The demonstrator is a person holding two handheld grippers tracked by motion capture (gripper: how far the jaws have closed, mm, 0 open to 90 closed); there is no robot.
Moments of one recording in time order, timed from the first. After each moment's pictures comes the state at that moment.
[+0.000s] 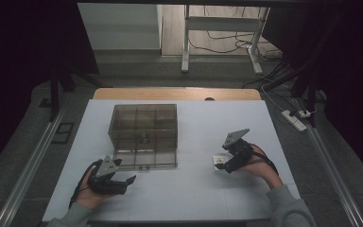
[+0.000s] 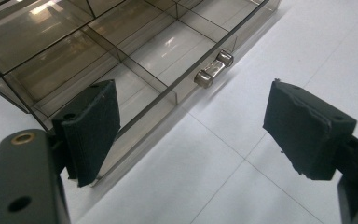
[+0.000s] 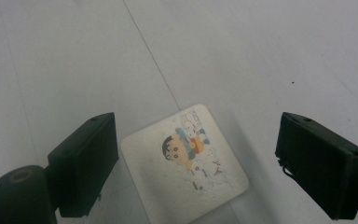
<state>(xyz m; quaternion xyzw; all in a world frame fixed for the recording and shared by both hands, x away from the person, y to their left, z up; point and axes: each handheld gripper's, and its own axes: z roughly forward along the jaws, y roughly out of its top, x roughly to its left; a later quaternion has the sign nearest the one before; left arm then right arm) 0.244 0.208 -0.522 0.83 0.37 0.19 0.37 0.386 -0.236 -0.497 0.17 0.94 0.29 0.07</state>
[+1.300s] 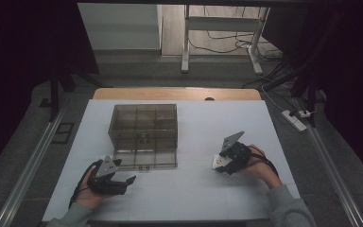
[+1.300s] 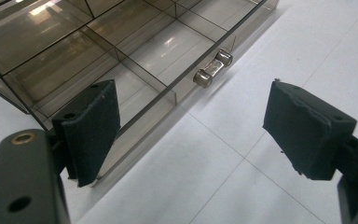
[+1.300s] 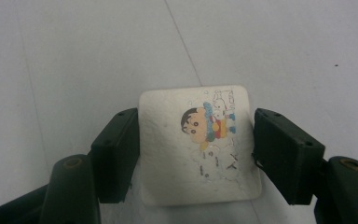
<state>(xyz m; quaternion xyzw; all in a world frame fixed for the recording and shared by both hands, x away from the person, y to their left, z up) 0.244 0.208 -0.522 0.83 0.36 0.19 0.37 0.386 -0.233 -0.508 0.13 0.96 0.25 0.04</state>
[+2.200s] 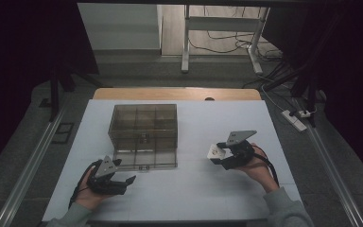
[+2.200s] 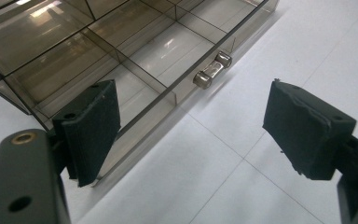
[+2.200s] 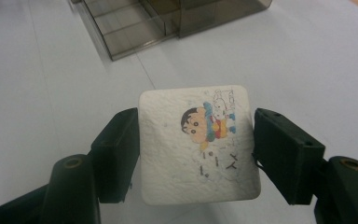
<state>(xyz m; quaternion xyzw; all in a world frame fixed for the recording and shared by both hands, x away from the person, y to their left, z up) 0.243 0.208 -0.521 0.83 0.36 0.19 0.38 0.369 -0.231 -0.478 0.16 0.90 0.39 0.10</state>
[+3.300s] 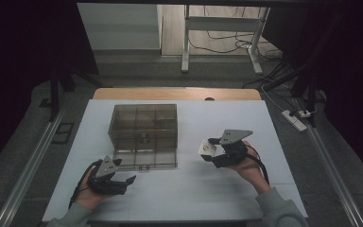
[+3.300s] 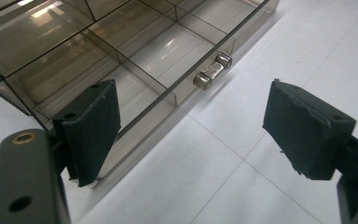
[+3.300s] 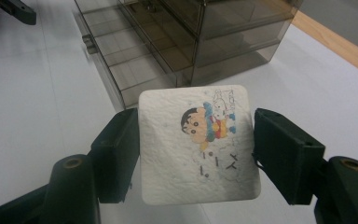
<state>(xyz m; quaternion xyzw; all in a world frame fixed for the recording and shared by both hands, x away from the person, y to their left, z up) 0.243 0.208 -0.521 0.83 0.36 0.19 0.38 0.359 -0.204 -0.463 0.15 0.88 0.44 0.13</state>
